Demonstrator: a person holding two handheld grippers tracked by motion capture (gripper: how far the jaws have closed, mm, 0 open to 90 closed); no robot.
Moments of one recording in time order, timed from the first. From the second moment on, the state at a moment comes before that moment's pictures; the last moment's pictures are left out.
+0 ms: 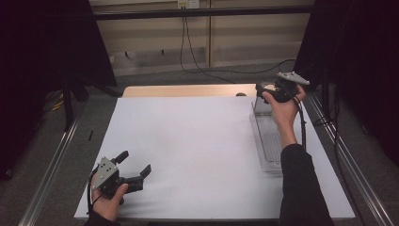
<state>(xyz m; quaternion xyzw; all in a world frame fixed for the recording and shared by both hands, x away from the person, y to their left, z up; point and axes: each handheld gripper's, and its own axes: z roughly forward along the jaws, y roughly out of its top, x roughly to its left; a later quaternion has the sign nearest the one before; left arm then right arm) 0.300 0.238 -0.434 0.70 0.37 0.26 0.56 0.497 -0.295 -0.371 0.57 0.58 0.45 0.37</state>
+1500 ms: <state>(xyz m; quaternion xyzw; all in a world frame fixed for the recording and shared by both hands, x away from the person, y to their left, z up) 0.296 0.243 -0.434 0.69 0.37 0.26 0.56 0.467 -0.307 -0.334 0.51 0.58 0.51 0.38</state>
